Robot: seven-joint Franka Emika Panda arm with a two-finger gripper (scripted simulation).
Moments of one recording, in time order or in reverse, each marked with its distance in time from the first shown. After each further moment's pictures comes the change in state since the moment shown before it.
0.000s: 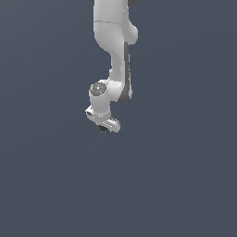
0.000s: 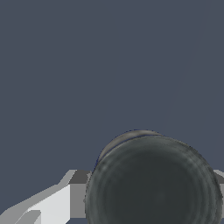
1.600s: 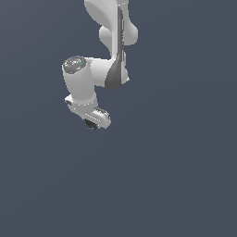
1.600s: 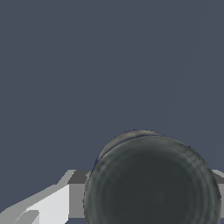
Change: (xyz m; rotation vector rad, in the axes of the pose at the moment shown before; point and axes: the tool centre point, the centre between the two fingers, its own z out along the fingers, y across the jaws) arm 0.075 0.007 -0.134 -0.002 0.001 0.002
